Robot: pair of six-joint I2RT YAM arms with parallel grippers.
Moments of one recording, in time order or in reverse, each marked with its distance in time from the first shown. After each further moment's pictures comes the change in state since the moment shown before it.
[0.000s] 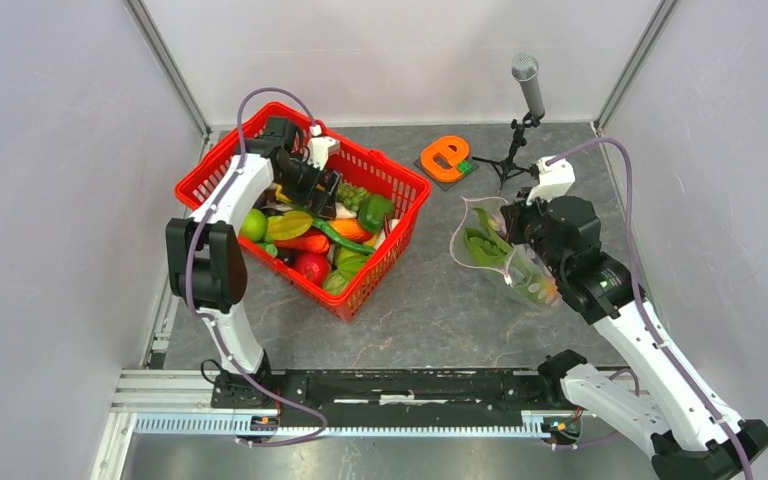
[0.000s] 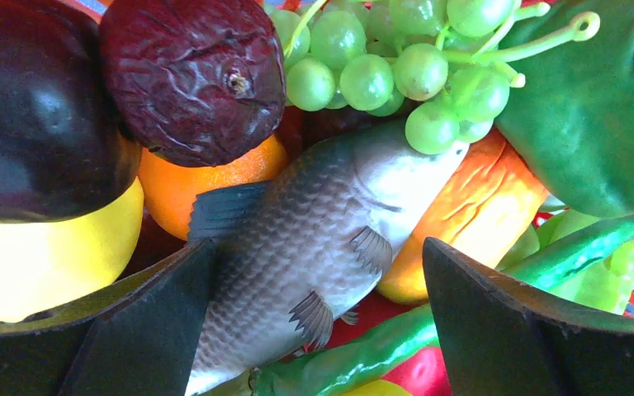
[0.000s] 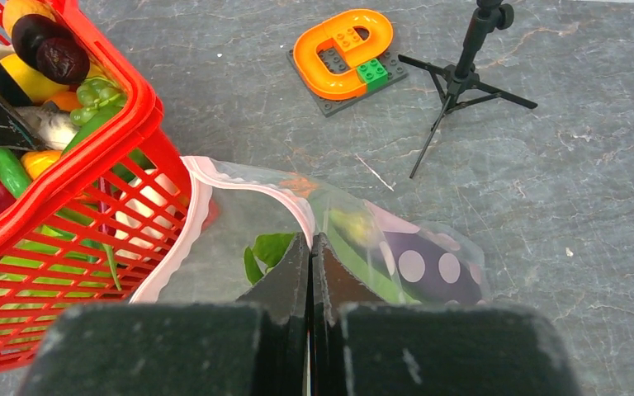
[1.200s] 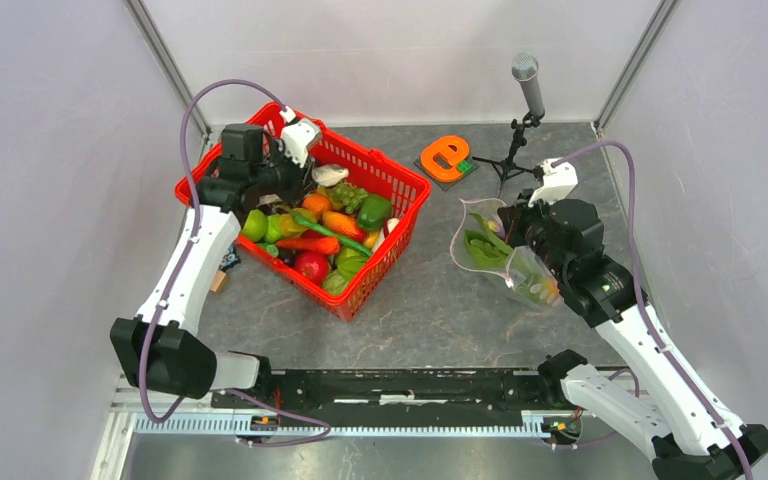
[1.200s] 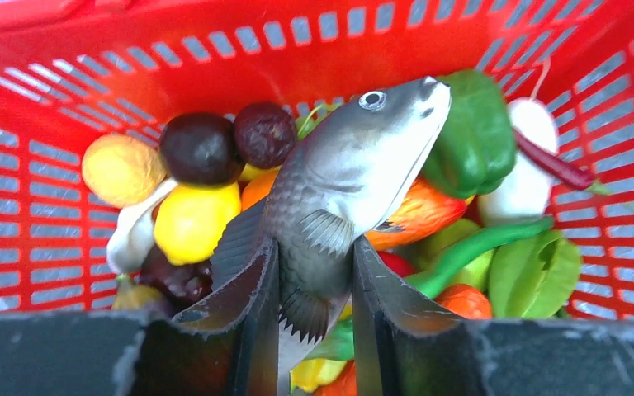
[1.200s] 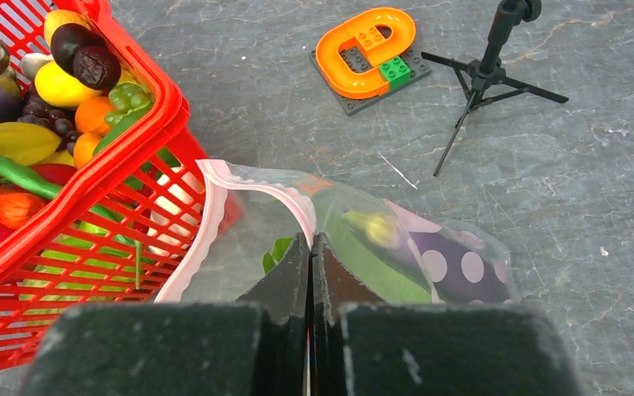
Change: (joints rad) left arm -0.017 -0.509 -0.266 0.294 -0.053 0.040; right arm 0.000 -0.022 -0.010 0.005 -0.042 0.051
